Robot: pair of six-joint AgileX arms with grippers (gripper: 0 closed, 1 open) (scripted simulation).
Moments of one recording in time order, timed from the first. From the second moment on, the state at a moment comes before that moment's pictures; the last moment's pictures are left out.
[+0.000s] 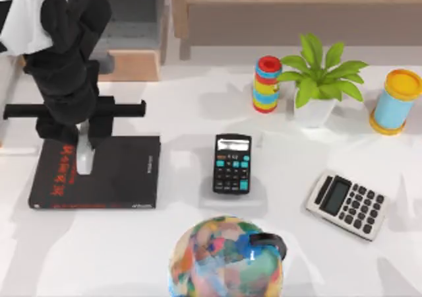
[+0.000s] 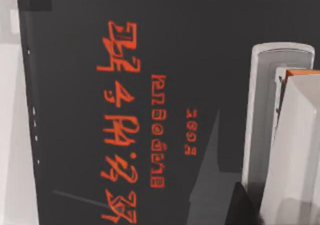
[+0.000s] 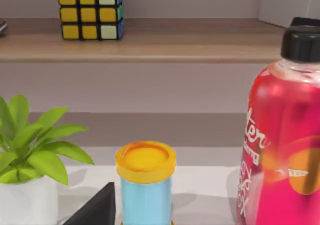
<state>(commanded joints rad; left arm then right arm) -0.31 1.88 1.36 -0.96 -0.05 -0.30 0.00 0.00 0.00 0.00 0.00 0.00</state>
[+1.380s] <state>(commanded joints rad) -0.31 1.92 1.30 -0.86 -0.05 -0.29 0.00 0.00 0.00 0.00 0.00 0.00</state>
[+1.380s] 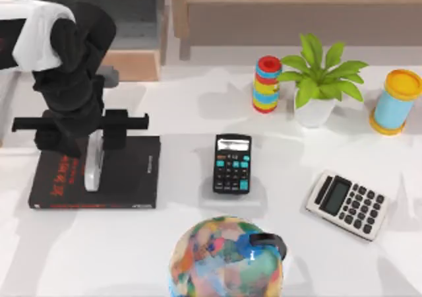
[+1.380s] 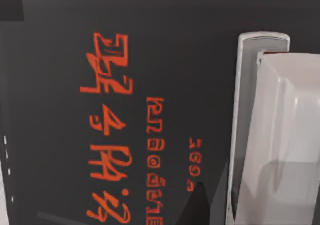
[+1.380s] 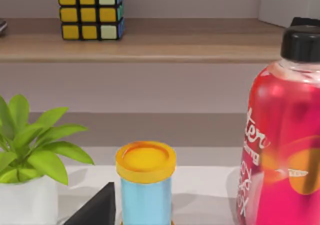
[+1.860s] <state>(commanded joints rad) -0.31 1.92 1.30 -0.86 -0.05 -0.29 0.00 0.00 0.00 0.00 0.00 0.00</state>
